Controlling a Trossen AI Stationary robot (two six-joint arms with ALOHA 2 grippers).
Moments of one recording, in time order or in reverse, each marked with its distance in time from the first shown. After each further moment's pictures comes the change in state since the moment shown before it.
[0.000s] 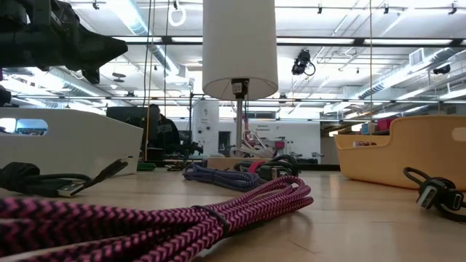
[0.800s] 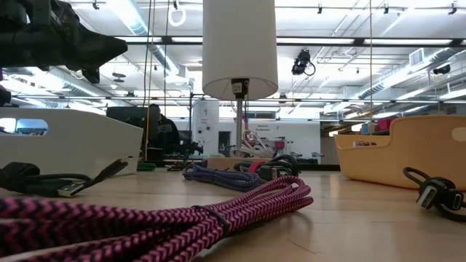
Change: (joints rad) left arm 0.000 0.000 0.000 0.006 0.000 0.000; right arm -0.077 -0.141 0.113 -0.197 0.061 -0.337
